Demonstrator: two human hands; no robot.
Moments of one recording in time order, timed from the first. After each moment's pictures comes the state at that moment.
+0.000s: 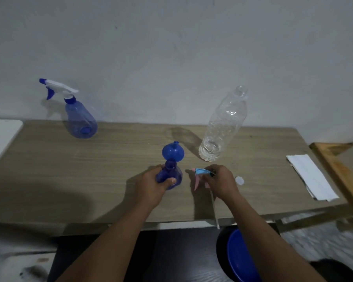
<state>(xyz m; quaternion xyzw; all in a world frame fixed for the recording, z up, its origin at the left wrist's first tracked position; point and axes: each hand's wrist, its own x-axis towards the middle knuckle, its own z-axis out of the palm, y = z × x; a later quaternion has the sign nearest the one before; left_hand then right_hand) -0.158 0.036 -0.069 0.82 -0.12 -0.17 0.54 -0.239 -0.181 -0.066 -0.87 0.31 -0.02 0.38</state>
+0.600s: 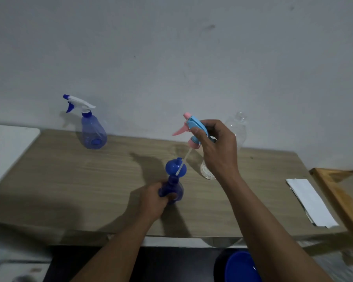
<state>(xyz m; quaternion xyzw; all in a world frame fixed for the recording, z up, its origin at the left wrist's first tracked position) -0.158 0.029 -0.067 0.82 -0.08 -0.19 0.53 -0.194 -0.124 0.107 -0.75 0.12 -0.31 0.57</state>
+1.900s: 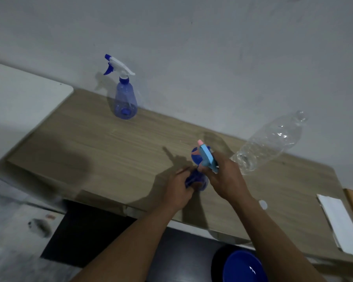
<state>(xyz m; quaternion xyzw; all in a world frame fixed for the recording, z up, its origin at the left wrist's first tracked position) -0.163 0.034 -0.090 0.80 -0.15 -0.12 0.57 -0.187 -0.107 0.002 -0.95 0.09 -0.04 0.28</state>
